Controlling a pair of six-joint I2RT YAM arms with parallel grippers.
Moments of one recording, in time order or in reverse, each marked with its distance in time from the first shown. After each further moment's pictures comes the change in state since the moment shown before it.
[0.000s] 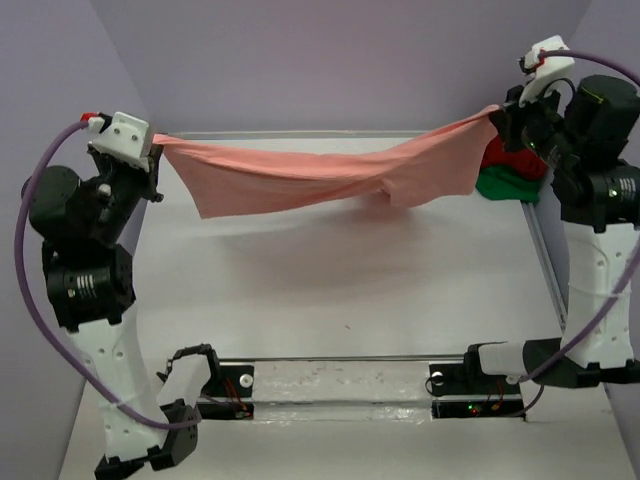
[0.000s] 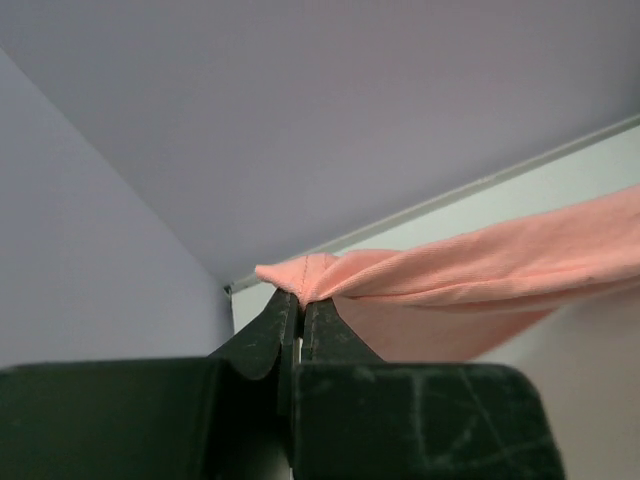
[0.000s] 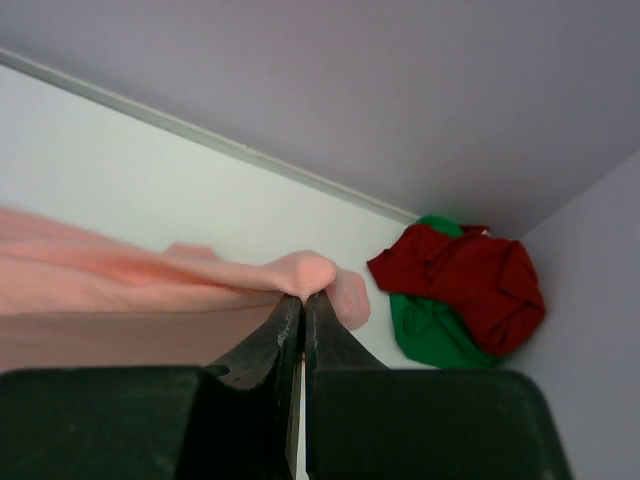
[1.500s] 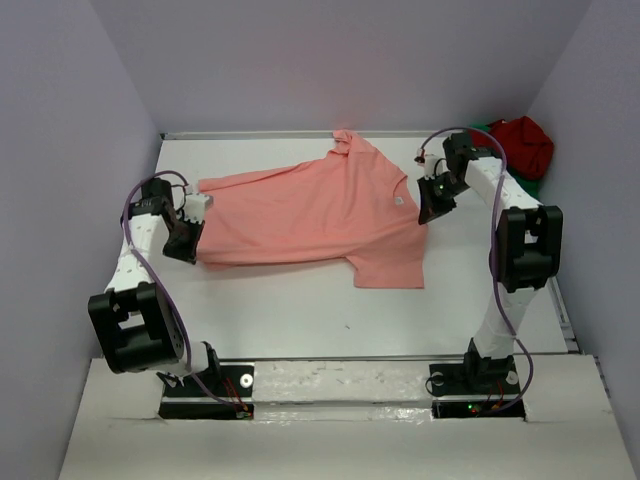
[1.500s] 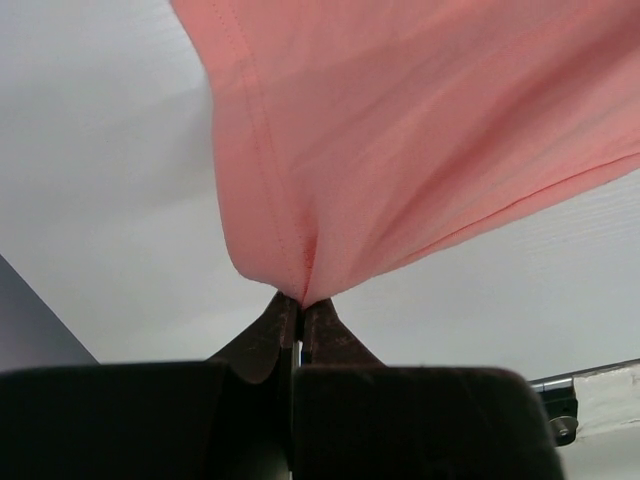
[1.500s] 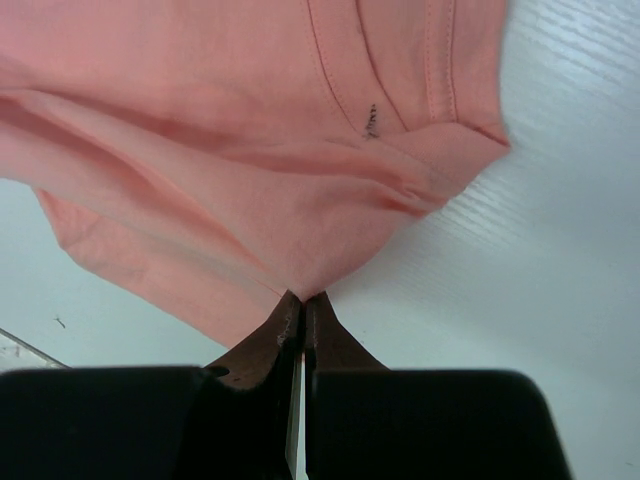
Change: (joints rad) left arm 0.015 0.433 -0.544 -0.291 -0.290 0.208; right arm -0.001 0.587 -0.429 -0.099 -0.192 0.031
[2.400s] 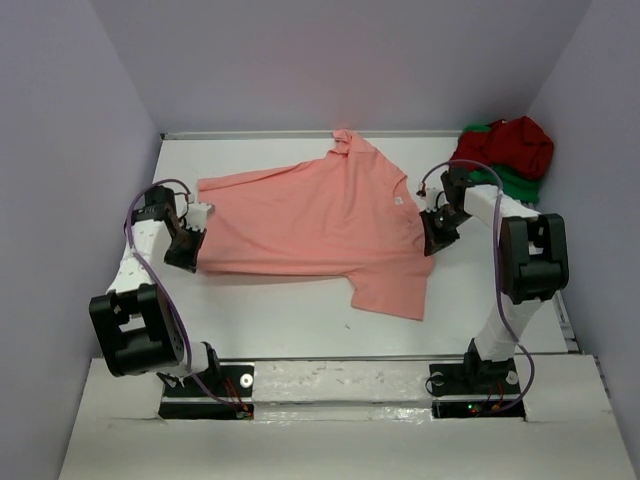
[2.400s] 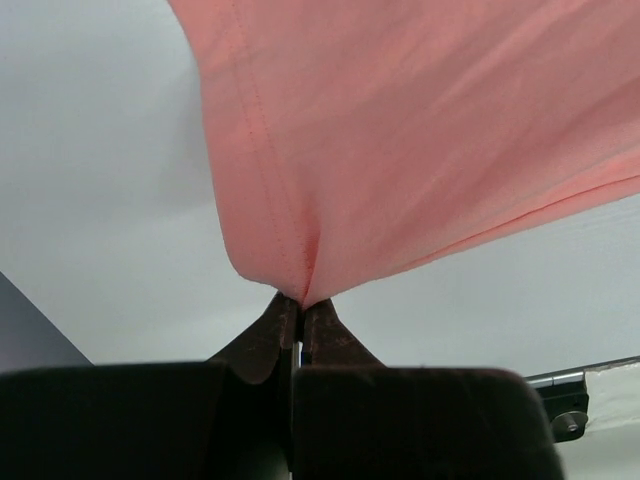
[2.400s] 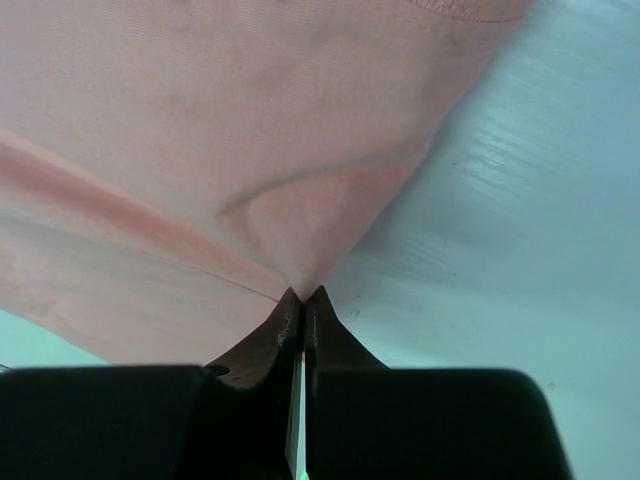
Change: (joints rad) left arm 0.000 -0.008 -0.071 0.028 -0.031 0.005; right arm 0.000 -0.076 -0.346 0.158 0.104 0.019
